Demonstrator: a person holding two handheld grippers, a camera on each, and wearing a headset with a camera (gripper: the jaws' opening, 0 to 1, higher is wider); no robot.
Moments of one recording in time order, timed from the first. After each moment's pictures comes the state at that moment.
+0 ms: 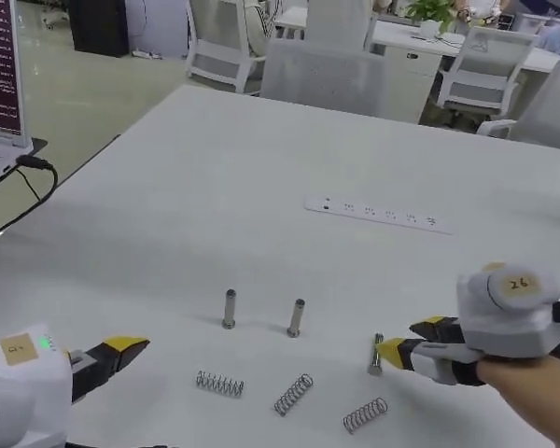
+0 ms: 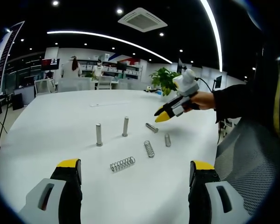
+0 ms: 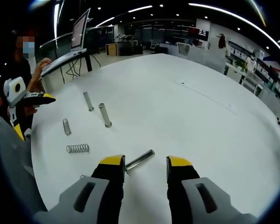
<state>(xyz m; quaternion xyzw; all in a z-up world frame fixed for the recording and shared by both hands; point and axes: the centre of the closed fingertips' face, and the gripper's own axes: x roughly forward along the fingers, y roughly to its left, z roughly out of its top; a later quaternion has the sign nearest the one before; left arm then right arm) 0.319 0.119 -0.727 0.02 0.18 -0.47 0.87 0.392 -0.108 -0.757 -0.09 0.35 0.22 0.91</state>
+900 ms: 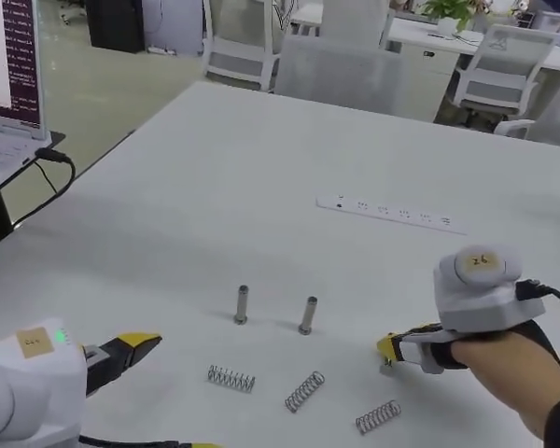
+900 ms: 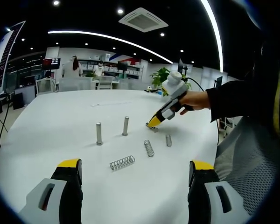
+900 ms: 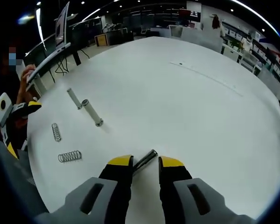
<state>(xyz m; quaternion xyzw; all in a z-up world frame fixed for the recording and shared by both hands) 0.318 0.122 -0.729 0.02 0.18 -0.46 0.87 0.406 -0.102 -0.787 -0.06 0.43 0.19 0.88</state>
